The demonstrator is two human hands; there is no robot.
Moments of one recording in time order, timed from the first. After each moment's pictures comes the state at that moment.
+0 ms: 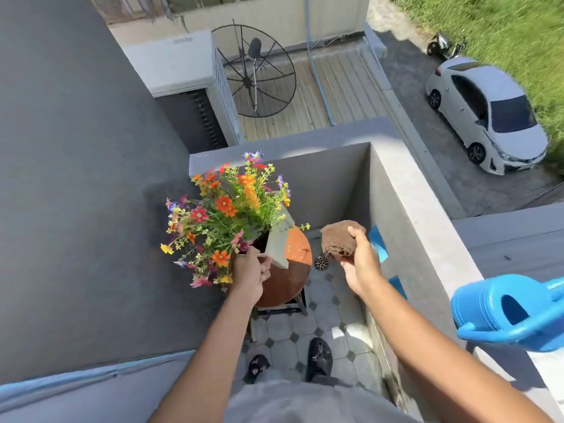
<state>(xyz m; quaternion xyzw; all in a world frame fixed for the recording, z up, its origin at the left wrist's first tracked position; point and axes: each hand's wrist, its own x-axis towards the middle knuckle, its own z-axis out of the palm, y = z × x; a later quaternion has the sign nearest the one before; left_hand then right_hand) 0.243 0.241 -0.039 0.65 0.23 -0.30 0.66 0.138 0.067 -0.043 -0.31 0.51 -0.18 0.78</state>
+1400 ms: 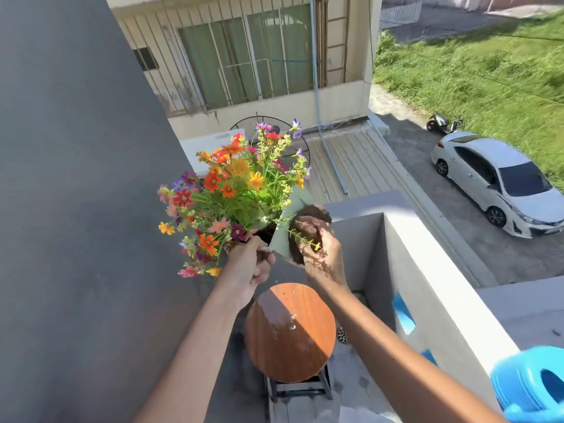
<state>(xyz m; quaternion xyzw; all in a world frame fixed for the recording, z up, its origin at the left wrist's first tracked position) 0.298 0.253 0.147 0.64 -0.01 -0.33 0.69 0.236 0.122 0.094 -0.71 0.19 -0.33 0.60</state>
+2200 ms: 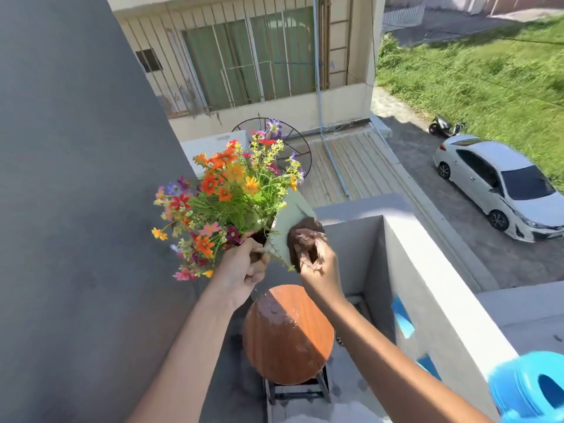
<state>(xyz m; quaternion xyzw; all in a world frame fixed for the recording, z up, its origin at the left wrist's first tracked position) 0.304 0.255 0.144 0.61 0.04 -0.34 0.71 0.233 0.127 0.073 -0.75 0.20 -0.35 0.53</state>
